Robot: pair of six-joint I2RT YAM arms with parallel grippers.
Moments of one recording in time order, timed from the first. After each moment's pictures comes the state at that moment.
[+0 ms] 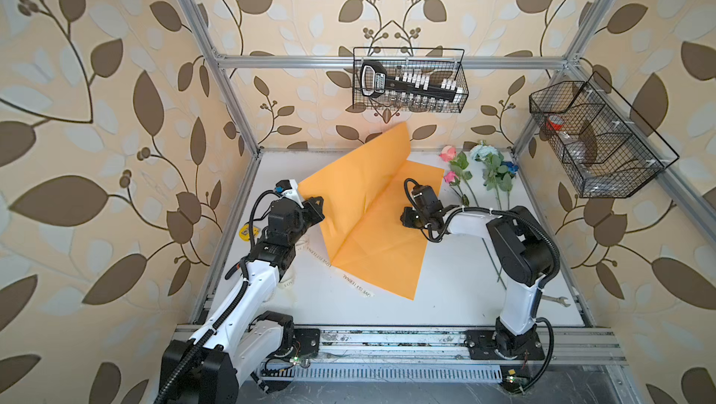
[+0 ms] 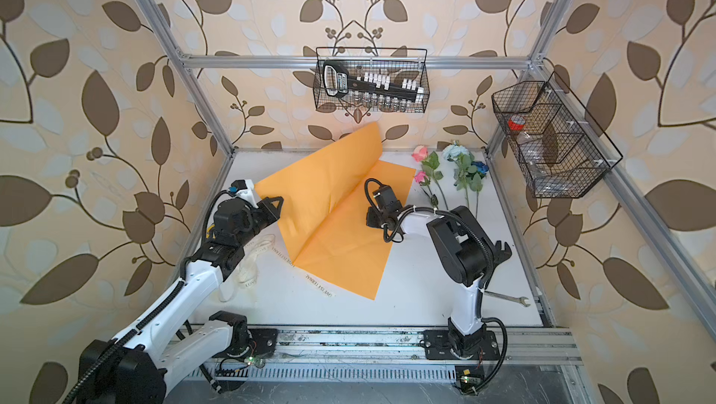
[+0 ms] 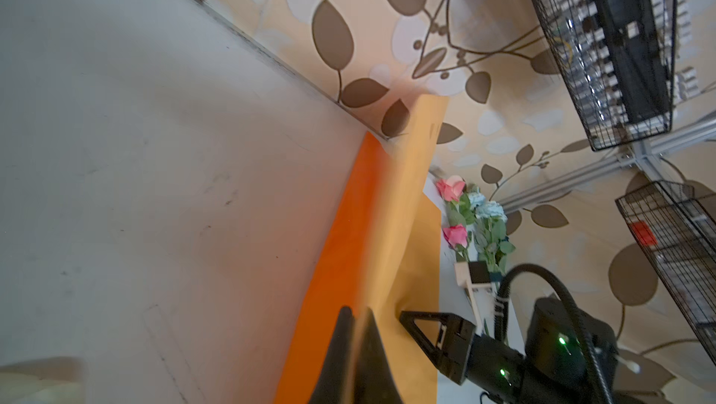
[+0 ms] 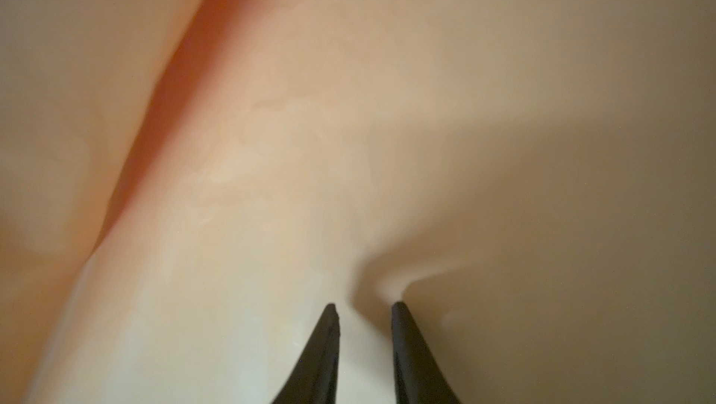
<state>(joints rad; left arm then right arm) -0.12 0.95 0.60 0.03 0.16 -0.75 0.47 1.90 1.03 -0.05 -0.05 0.59</state>
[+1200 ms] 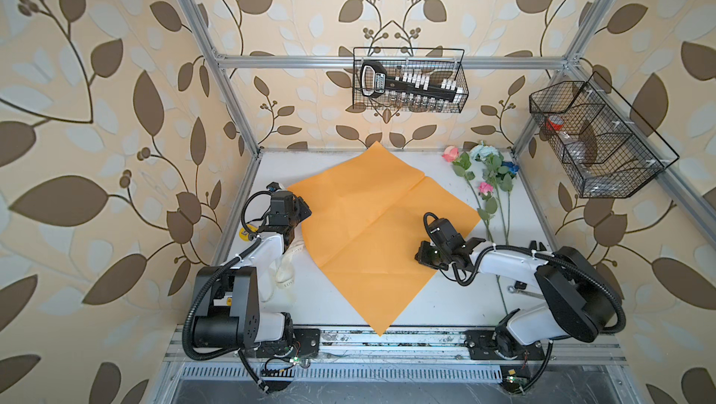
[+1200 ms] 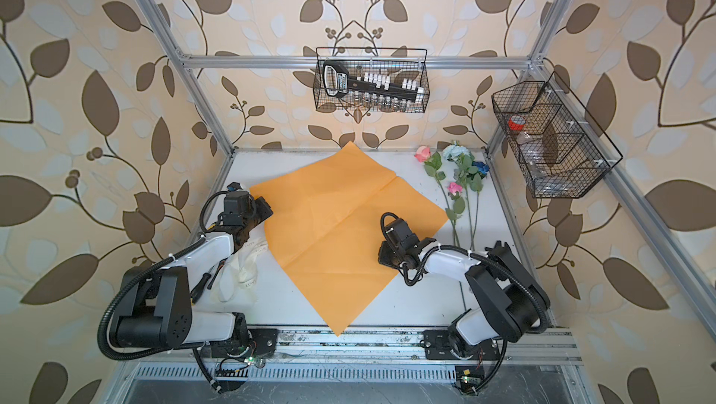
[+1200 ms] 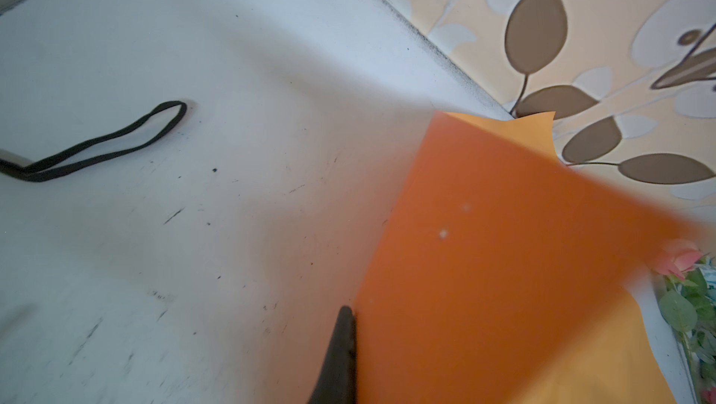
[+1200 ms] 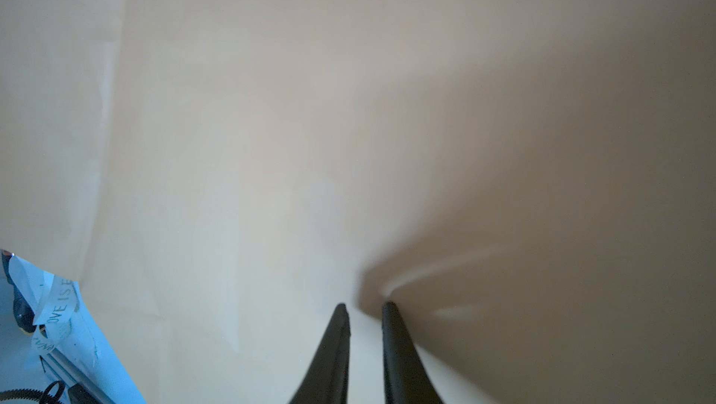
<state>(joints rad) 0.02 1.39 0.67 0.12 0.03 -0.61 0.58 1.46 0.60 -0.18 -0.11 0.85</state>
